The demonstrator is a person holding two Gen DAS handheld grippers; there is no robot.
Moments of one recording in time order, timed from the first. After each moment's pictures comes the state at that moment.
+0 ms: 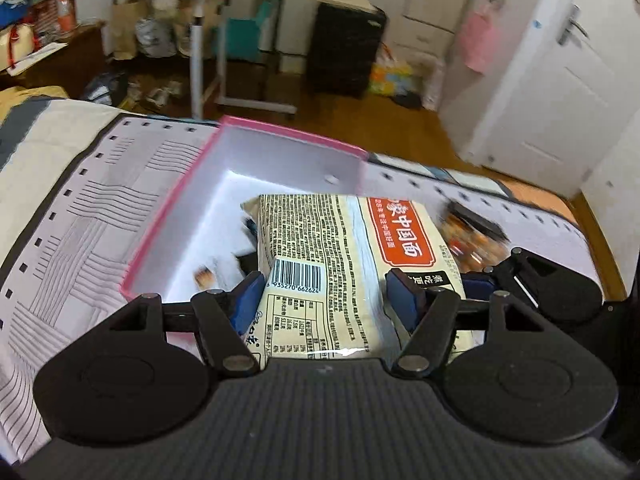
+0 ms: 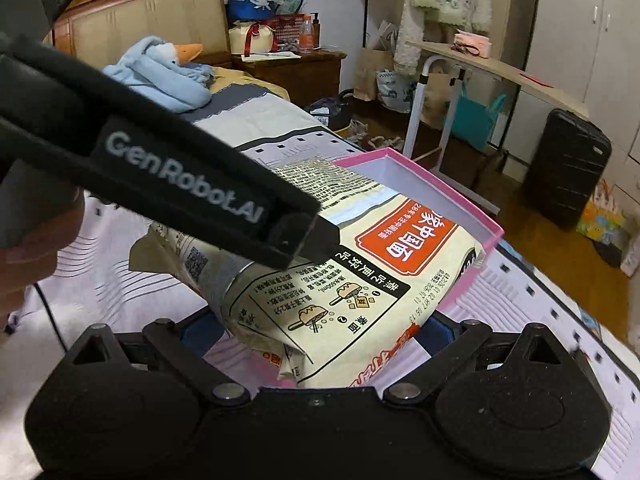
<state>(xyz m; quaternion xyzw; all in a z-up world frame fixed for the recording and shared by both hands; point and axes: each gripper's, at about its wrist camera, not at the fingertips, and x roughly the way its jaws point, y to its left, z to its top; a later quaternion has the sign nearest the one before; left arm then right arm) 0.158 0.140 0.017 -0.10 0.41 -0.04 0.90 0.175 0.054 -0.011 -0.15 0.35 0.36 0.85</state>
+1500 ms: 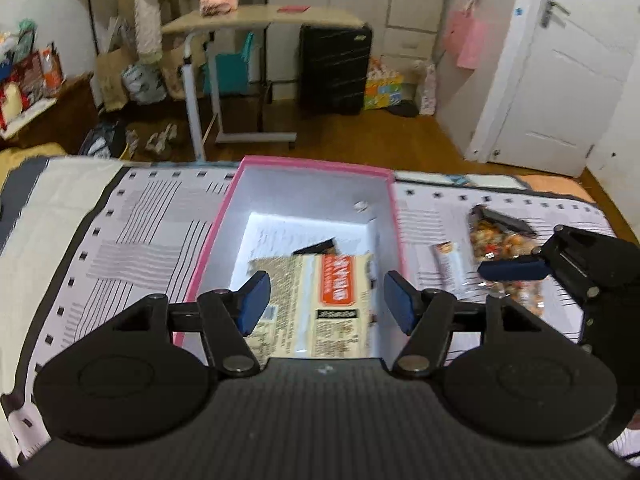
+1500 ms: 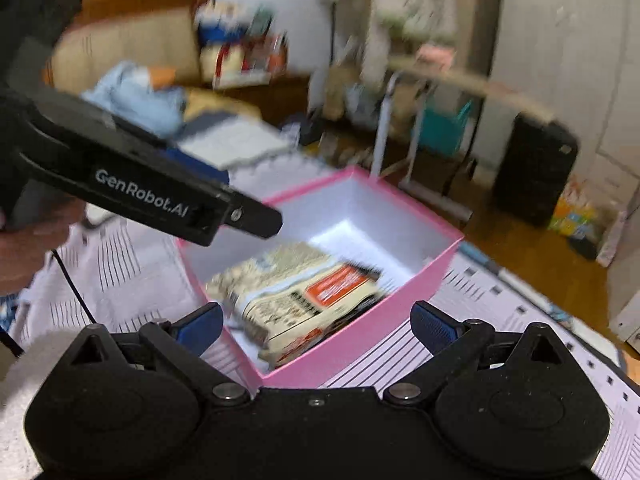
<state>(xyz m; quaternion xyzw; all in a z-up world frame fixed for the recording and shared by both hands) 0.170 0.165 0.024 -0.01 0.38 -0.08 0.92 0.134 0.027 0.038 -0.12 0.32 0.31 0.89</state>
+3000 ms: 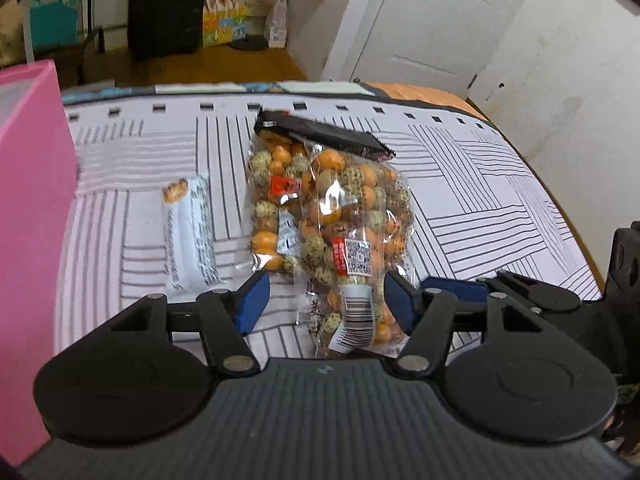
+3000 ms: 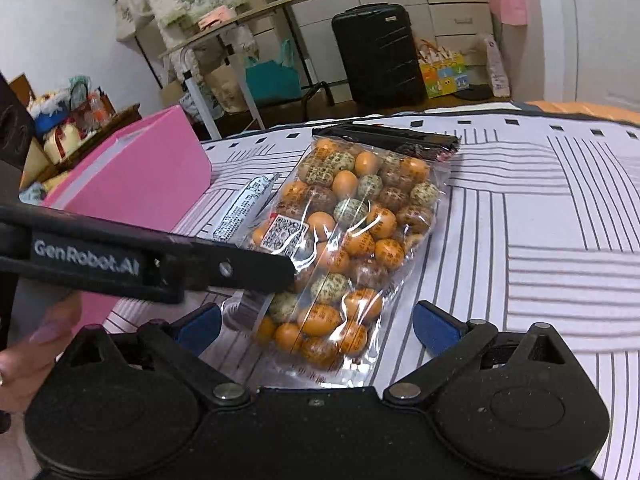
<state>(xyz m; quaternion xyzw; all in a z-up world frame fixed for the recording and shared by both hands) 0.258 -0.060 -0.139 -0.04 0.44 -0.28 0.85 0.181 -0.168 -0.155 0.10 0.39 0.15 0.90</state>
